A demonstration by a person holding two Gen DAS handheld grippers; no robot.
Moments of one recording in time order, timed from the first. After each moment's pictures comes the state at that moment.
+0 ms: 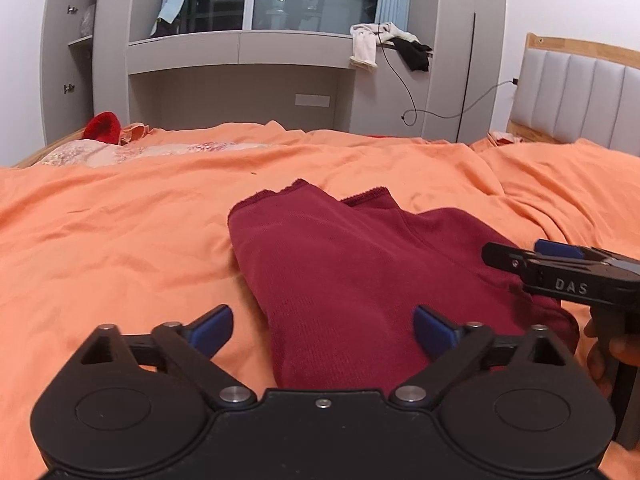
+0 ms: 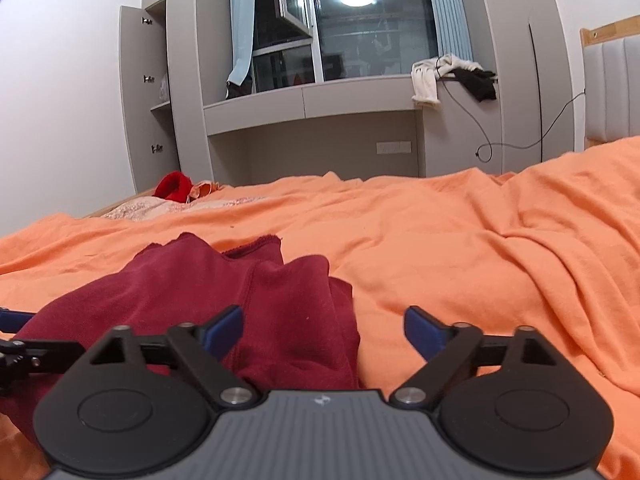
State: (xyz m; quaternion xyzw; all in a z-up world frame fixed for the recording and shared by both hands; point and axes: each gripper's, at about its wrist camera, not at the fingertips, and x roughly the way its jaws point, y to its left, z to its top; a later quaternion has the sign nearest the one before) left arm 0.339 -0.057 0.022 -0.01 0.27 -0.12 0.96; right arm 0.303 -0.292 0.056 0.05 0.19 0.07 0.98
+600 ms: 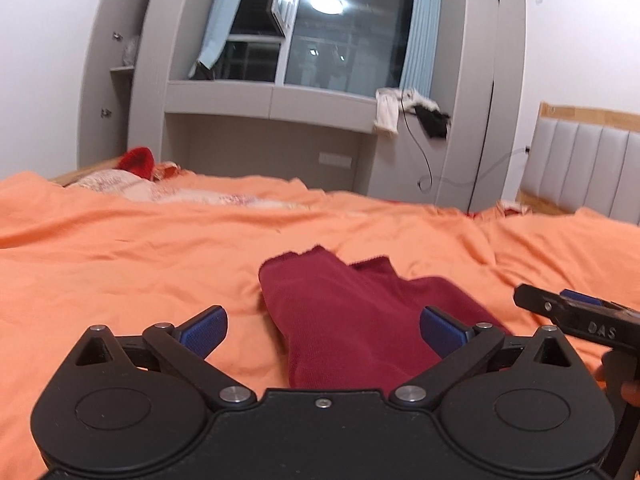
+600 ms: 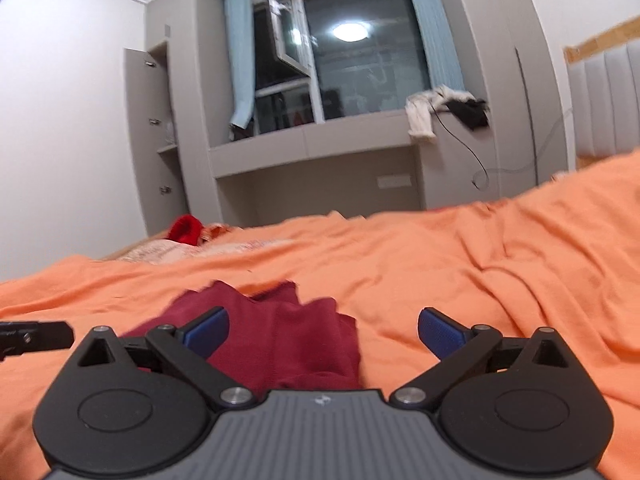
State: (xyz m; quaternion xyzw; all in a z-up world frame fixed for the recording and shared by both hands) left arm 0.260 -0.041 0.066 -0.06 0.18 -0.08 0.98; right arm 0.234 -0.304 0.095 0.08 0.13 0.08 0.98
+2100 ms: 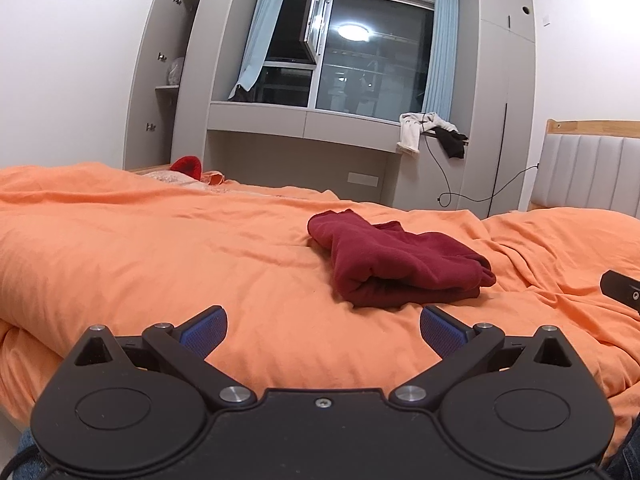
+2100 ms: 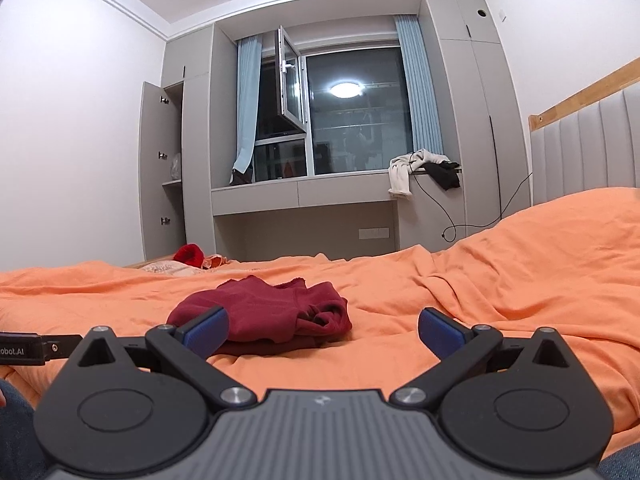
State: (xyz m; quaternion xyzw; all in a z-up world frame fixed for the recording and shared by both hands) left arm 0.076 -0.017 0.017 -0.06 0.15 -0.03 0.99; right arm 0.005 -0.286 0.081 0.05 0.05 0.04 1.00
